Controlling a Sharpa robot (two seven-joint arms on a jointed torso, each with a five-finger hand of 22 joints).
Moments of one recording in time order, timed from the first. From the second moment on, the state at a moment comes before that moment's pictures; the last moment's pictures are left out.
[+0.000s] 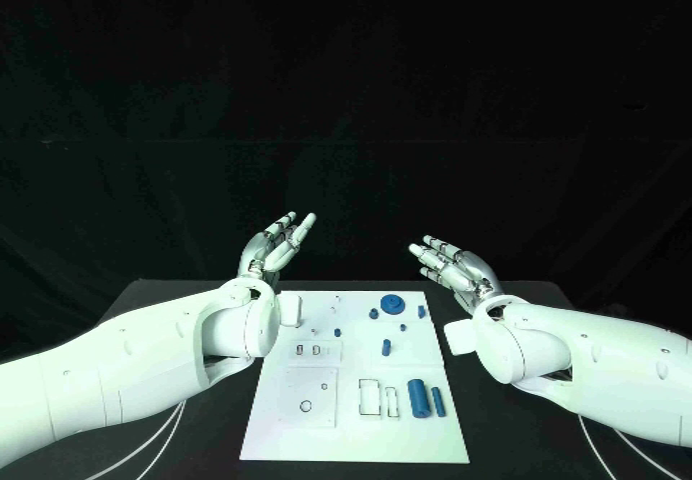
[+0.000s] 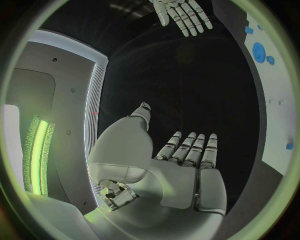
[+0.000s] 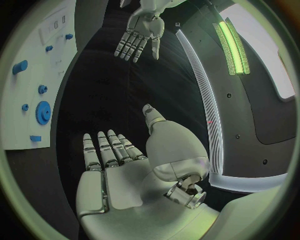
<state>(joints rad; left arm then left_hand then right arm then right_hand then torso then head) 1.14 -0.69 -0.01 1.42 0.04 -0.63 0.50 1.13 0.01 0.07 0.21 0.04 0.27 0.14 0.03 0.03 0.27 0.25 0.03 0.03 0.21 0.25 0.02 0.03 0.05 0.21 0.28 0.03 0.03 1.16 -0.80 -0.12 1.52 -0.08 -0.55 0.41 1.06 0.14 0.04 -0.02 0.25 0.26 0.14 0.03 0.03 0.33 0.18 0.03 0.03 0.28 0.17 0.03 0.03 0.06 0.21 0.28 0.03 0.03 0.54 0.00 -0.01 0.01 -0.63</state>
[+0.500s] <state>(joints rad) 1.14 -0.77 -0.01 1.47 0.04 -0.57 0.51 1.23 0.01 0.08 0.20 0.04 0.41 0.15 0.06 0.05 0.45 0.27 0.06 0.05 0.36 0.26 0.06 0.05 0.05 0.27 0.30 0.05 0.04 1.19 -0.82 -0.14 1.47 -0.34 -0.48 0.37 1.26 0.13 0.07 -0.12 0.23 0.60 0.17 0.07 0.05 0.75 0.21 0.07 0.06 0.75 0.19 0.09 0.06 0.14 0.53 0.29 0.11 0.06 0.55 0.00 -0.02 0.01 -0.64</state>
